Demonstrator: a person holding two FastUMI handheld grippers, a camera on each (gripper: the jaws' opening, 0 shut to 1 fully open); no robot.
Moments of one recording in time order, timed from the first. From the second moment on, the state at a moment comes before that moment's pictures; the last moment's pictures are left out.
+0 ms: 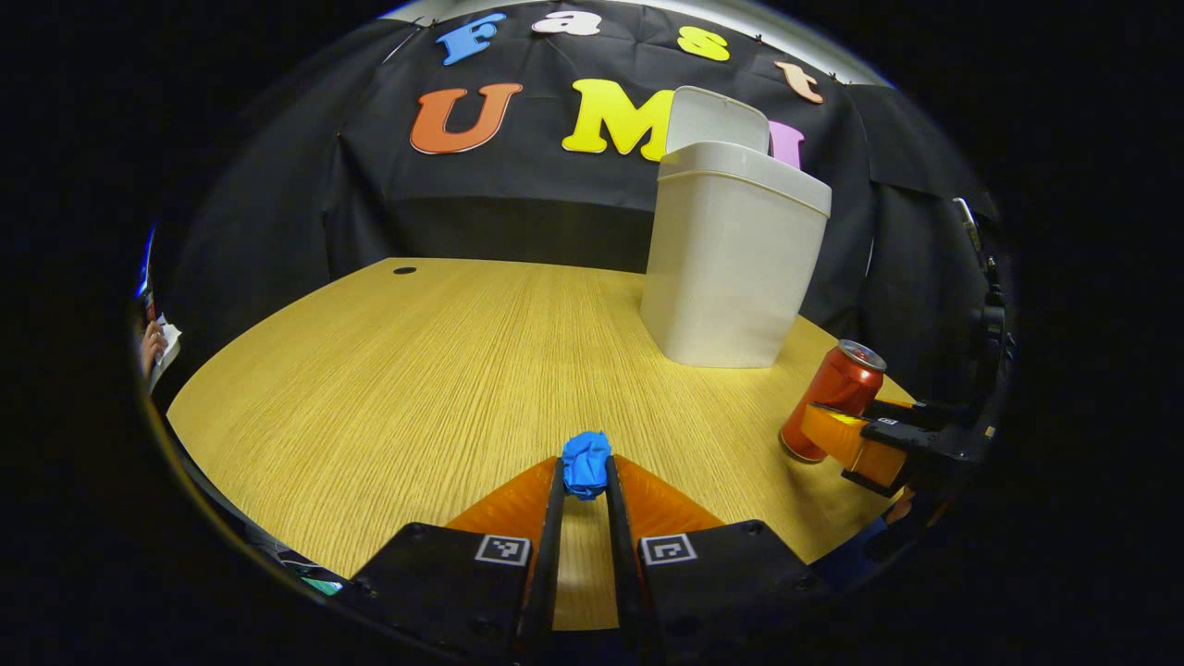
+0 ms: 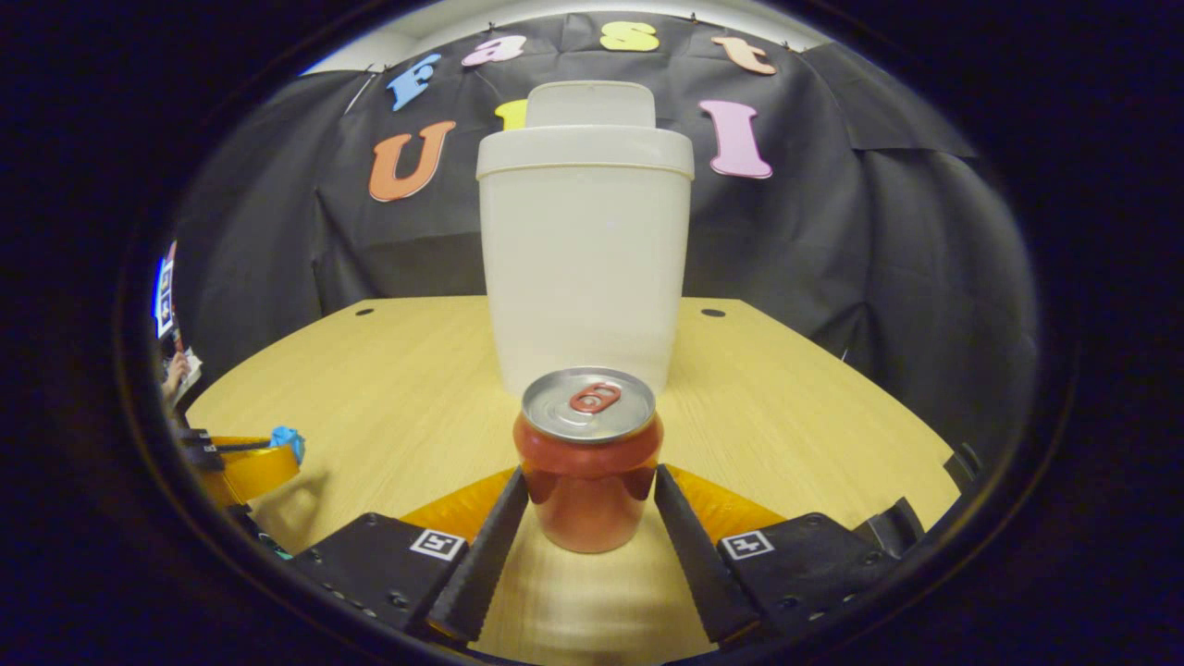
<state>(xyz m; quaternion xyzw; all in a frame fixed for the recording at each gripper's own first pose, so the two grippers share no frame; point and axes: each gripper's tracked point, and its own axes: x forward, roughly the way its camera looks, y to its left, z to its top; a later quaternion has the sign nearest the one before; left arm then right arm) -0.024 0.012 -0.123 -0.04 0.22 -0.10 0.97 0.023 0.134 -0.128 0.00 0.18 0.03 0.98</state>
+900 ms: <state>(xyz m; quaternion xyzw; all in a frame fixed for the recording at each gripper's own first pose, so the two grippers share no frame) -0.001 0.038 -0.070 -0.03 0.12 -0.04 0.99 -0.008 0.086 -0.064 -0.03 0.13 0.06 0.99</state>
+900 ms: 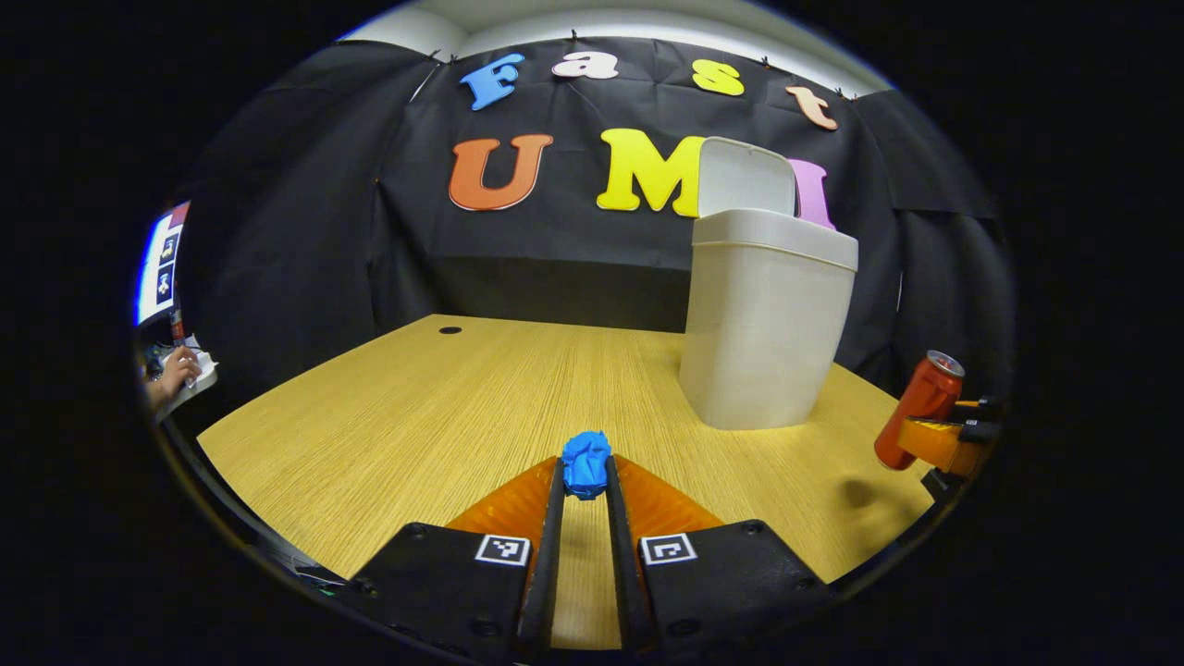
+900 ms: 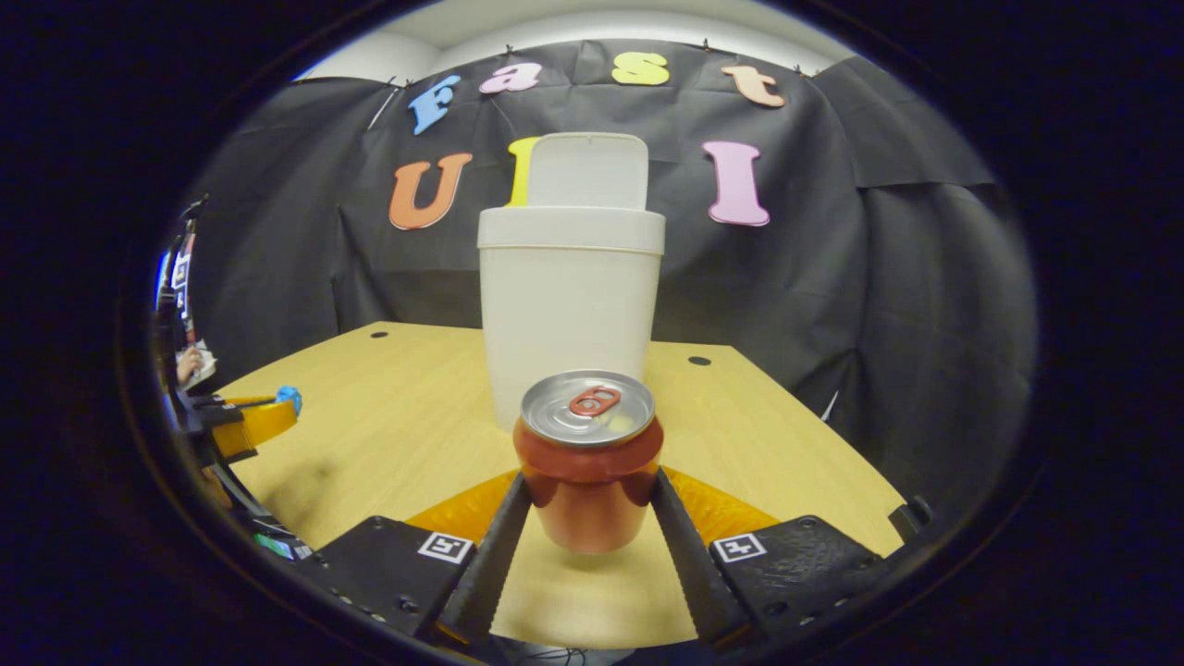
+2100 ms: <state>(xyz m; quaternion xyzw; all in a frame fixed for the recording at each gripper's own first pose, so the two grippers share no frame) 0.004 -0.025 0.079 0.00 -0.02 -0.03 1.00 -0.028 0.046 0.007 0.04 0.07 0.10 0.99</state>
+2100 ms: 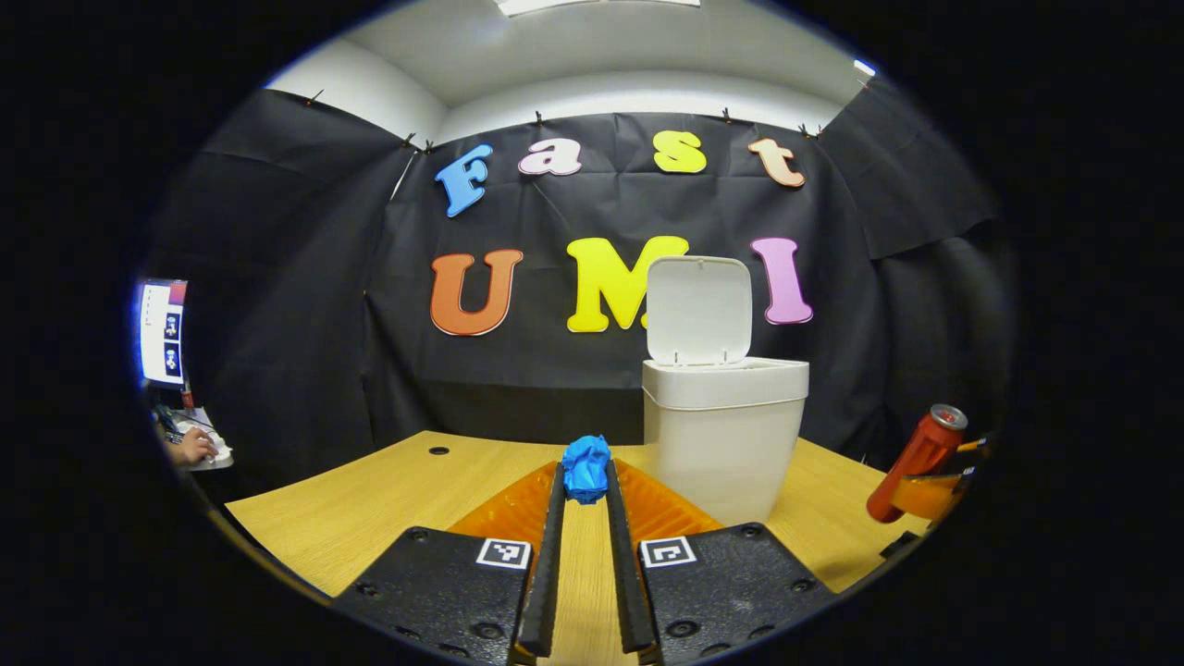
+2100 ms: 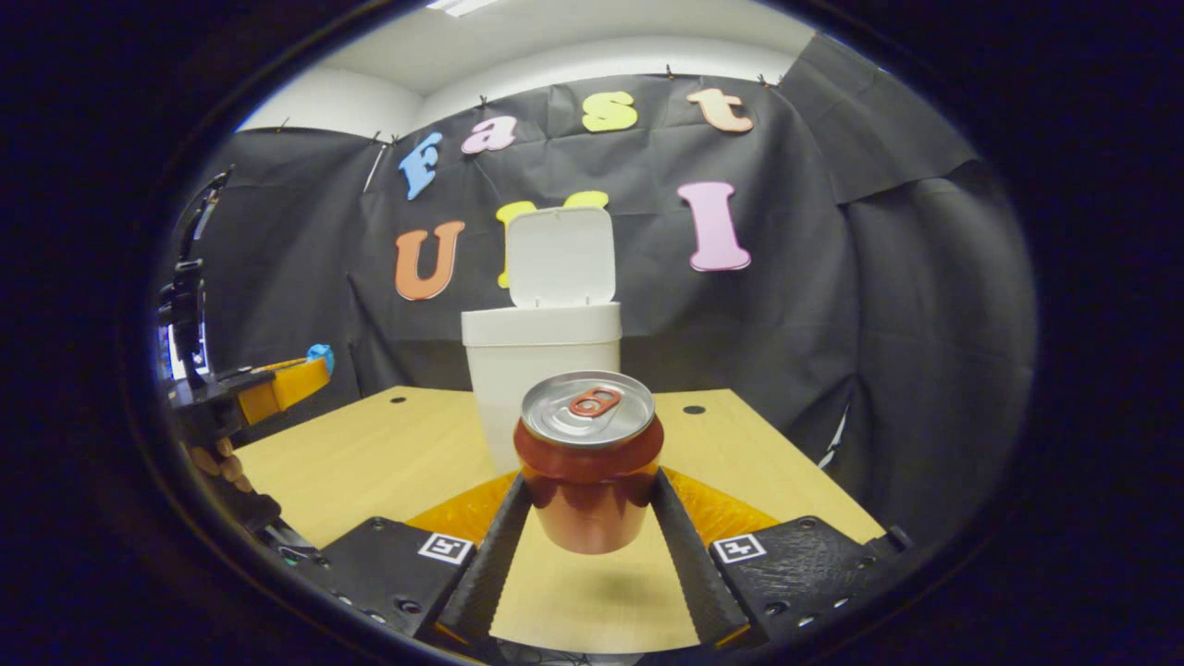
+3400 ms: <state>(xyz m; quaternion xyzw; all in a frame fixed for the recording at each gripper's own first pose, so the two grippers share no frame) 0.214 -0.199 0.171 0.07 -0.09 -0.13 0.99 -0.012 -0.035 0.000 0.13 0.12 0.04 0.98</state>
